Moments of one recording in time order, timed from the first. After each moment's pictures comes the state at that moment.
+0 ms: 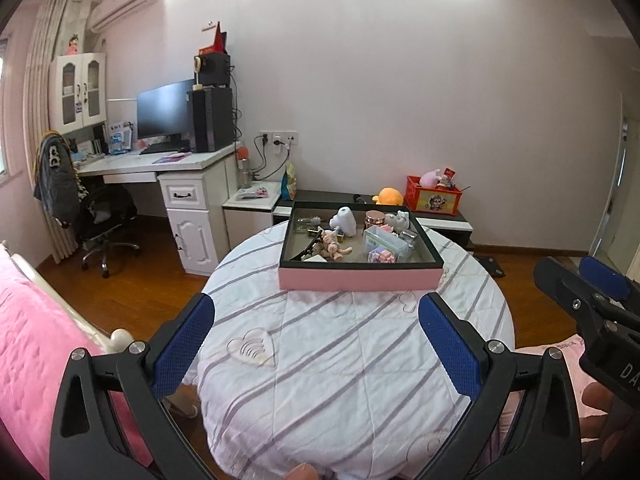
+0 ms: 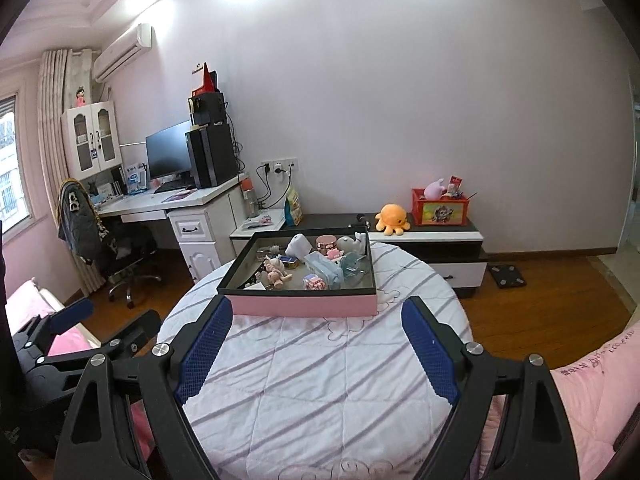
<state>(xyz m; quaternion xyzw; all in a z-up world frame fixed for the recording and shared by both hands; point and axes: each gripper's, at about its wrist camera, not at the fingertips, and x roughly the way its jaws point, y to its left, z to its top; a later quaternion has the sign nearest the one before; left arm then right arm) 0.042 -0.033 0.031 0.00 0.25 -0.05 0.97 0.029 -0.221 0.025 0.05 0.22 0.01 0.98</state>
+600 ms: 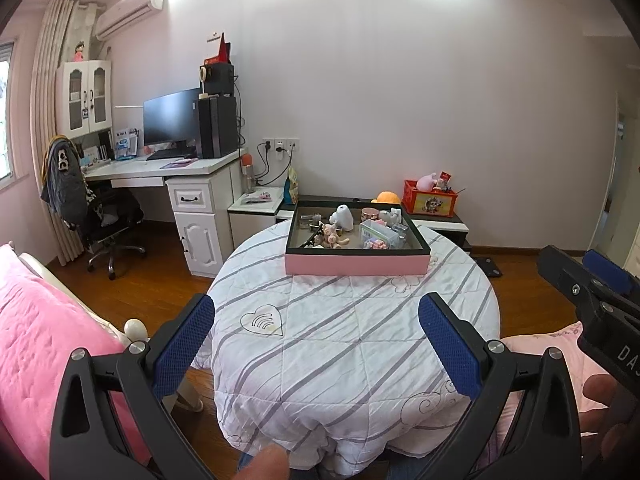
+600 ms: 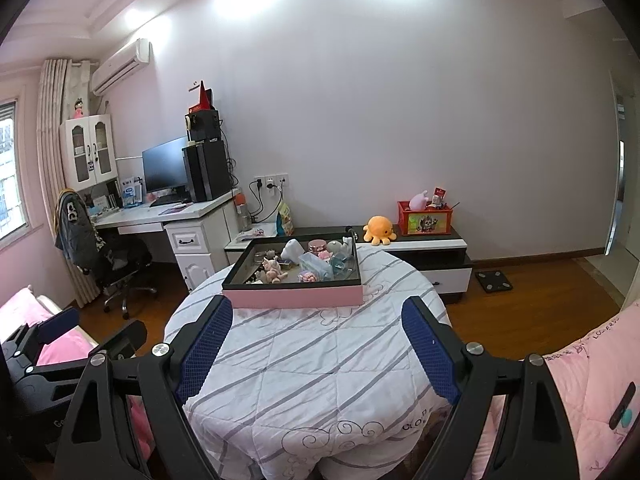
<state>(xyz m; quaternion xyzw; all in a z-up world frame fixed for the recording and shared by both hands) -0.019 -0.028 0.035 0.00 0.23 -0.05 0.97 -0.033 -0.213 0.030 0.06 0.19 -0.01 0.98</state>
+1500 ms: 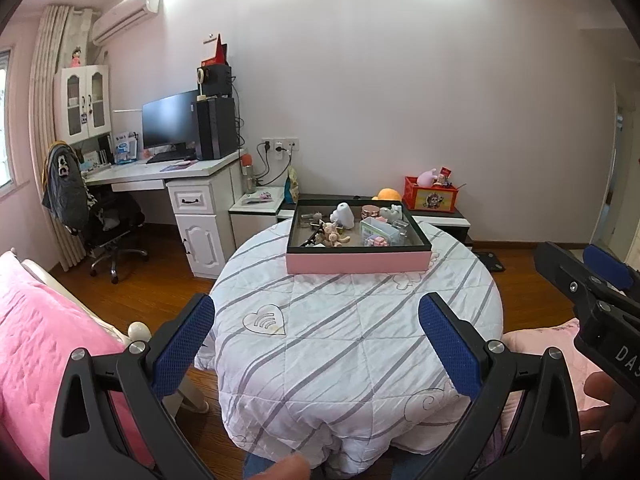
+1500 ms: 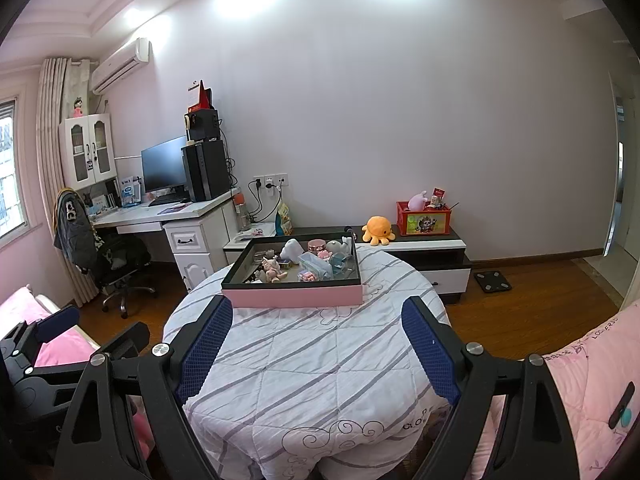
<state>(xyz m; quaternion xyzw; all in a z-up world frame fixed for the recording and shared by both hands) -0.020 -0.036 0.037 0.01 0.23 -0.05 0.97 -0.034 -0.213 0.026 0.05 0.19 -0.02 0.98</state>
